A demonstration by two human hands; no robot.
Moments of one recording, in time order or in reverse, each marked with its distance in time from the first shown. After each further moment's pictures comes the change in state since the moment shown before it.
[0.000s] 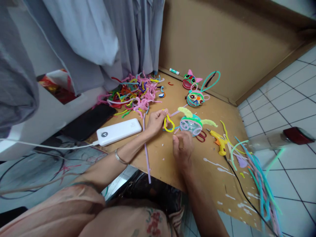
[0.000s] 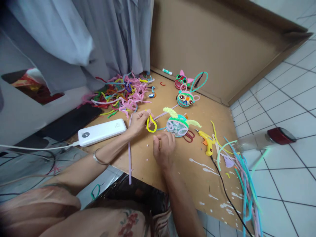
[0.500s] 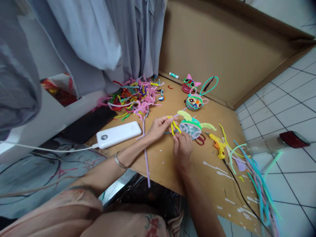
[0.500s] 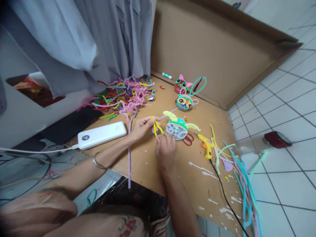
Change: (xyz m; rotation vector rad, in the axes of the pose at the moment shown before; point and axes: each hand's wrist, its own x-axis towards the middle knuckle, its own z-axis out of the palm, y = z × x) left_hand -0.004 -0.002 0.005 -0.112 -0.209 0.017; right_hand -0.008 0.009 0.009 -0.093 -0.080 0.094
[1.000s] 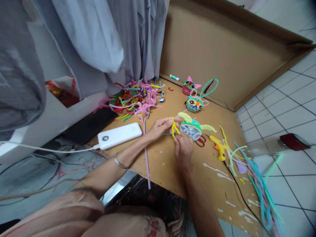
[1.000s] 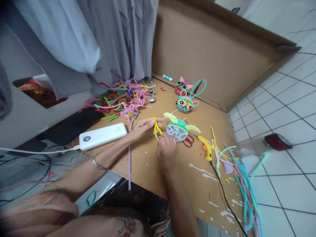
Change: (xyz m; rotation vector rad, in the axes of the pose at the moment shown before) left_hand 0.000 0.009 -0.006 -0.073 -0.159 -0.039; right_hand 0.003 0.007 -0.004 0.010 -0.065 -0.071
